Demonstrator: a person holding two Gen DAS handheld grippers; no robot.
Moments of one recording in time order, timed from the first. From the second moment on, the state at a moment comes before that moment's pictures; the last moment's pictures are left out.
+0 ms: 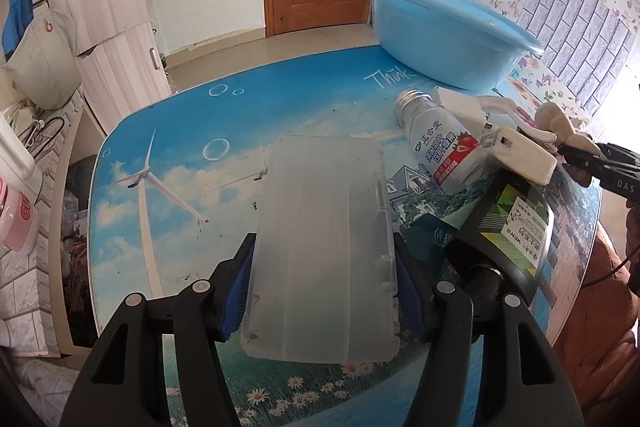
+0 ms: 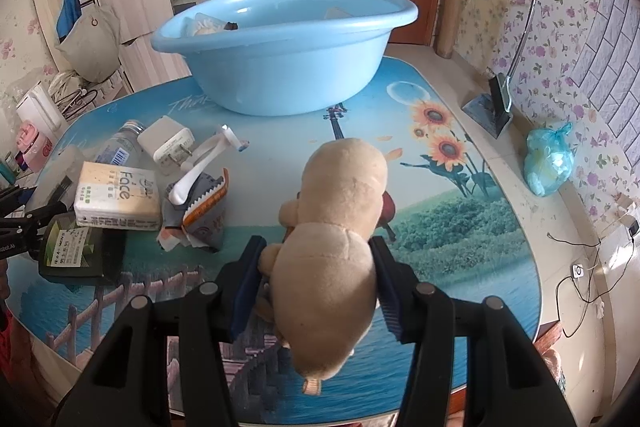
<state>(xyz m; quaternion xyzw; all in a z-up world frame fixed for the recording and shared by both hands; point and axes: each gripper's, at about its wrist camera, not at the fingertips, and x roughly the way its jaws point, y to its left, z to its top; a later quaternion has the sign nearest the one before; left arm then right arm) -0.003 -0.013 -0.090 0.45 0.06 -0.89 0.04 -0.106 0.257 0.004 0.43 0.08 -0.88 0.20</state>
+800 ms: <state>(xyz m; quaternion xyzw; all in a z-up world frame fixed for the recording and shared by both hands) 0.020 -0.011 -0.024 0.38 0.10 -0.92 0.03 -0.082 0.265 0.062 0.36 0.04 -0.90 0.24</state>
